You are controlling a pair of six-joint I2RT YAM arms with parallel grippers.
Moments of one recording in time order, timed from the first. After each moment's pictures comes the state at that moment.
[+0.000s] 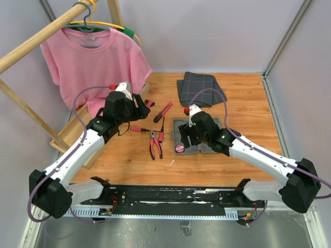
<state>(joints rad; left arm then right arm) -0.40 1.14 0.96 -0.28 -0.01 -0.52 0.83 1.21 0.89 -0.41 0.16 0.22</state>
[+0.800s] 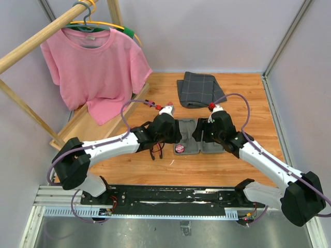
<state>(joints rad) -0.91 1.46 0.96 -0.15 -0.21 -0.70 0.55 1.10 0.71 -0.29 0.01 0.44</state>
